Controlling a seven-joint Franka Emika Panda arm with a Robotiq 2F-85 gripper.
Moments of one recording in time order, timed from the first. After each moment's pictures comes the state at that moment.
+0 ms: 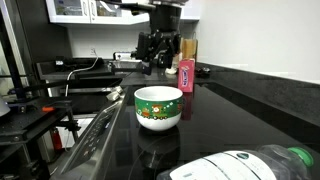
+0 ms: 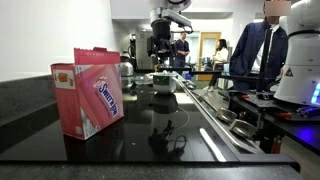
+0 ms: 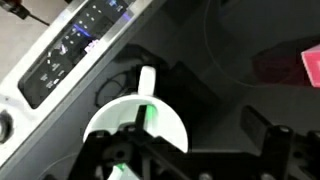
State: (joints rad) arm -0.07 0.26 -0.08 -2.09 0.30 2.22 0.46
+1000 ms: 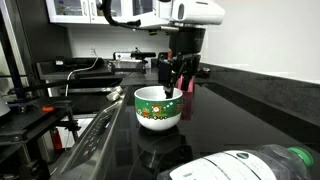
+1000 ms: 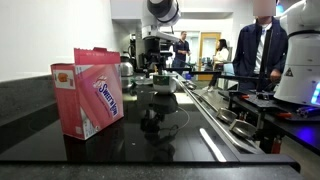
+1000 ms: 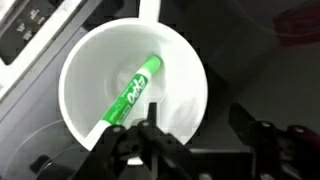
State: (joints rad) arm -0.10 0.47 -0.11 -1.92 0.29 2.27 0.42
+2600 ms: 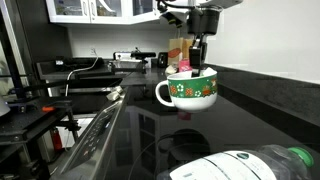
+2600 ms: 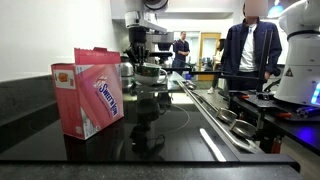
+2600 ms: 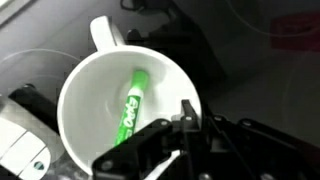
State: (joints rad) arm 0.00 0.52 -0.11 -1.73 0.08 2.21 0.41
